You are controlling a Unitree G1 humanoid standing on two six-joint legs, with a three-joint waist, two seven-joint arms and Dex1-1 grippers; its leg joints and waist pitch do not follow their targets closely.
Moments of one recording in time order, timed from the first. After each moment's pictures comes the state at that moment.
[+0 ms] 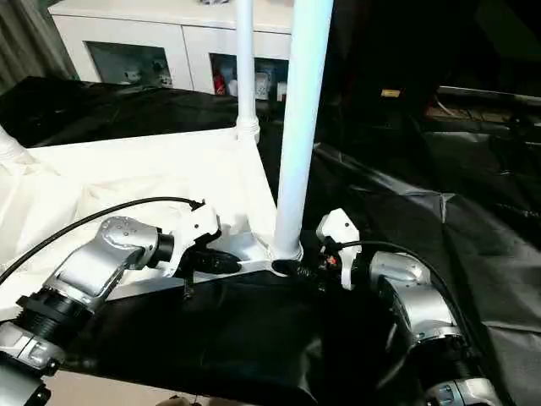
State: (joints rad) left arm -0.56 0.39 -0.38 0.33 -0.05 0.41 -1.13; right arm -0.33 -0.42 0.13 0.37 0.22 0.12 1.02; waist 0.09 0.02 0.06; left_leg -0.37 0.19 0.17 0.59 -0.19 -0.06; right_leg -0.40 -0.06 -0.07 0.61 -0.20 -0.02
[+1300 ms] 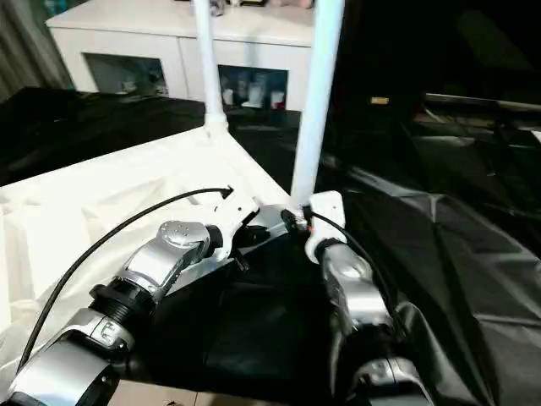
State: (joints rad) left arm -0.68 0.09 -0.31 0.65 0.04 0.33 -0.66; right arm -0.42 -0.09 -0.01 0.59 0.10 0.03 0.27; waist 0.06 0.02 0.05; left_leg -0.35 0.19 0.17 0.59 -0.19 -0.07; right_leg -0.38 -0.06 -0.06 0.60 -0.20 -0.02
